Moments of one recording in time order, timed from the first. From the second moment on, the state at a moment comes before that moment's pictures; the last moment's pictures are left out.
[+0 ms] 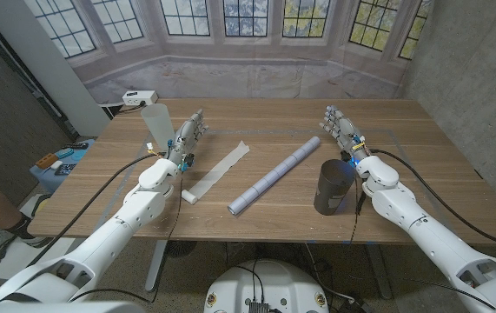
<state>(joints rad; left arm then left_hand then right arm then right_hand) 0.83 0.50 0.37 -1.28 -0.66 -0.30 -0.06 0.41 0.19 0.52 0.10 0.18 -0.06 0.06 0.19 0.17 -0.09 0.08 0.21 0.18 -0.08 0.09 0.18 0.17 0.09 0.06 0.20 0.17 -0.84 -0.50 -0.37 -1.29 0.65 0.33 0.05 0.41 0.15 0.29 0.05 0.18 0.14 -0.08 0.19 0.18 0.13 -0.02 0.19 0.19 0.09 -0.04 0.19 0.23 0.35 -0.04 0.19 0.17</state>
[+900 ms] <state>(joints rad) 0.81 0.55 0.39 -1.30 -0.64 -0.28 -0.12 0.45 0.17 0.56 0.03 0.19 0.04 0.10 0.20 0.17 -0.08 0.09 0.21 0.18 -0.07 0.10 0.18 0.17 0.10 0.07 0.20 0.17 -0.85 -0.50 -0.38 -1.31 0.63 0.39 0.08 0.42 0.15 0.30 0.03 0.18 0.16 -0.07 0.19 0.18 0.13 -0.01 0.19 0.19 0.09 -0.04 0.19 0.22 0.35 -0.04 0.19 0.17</state>
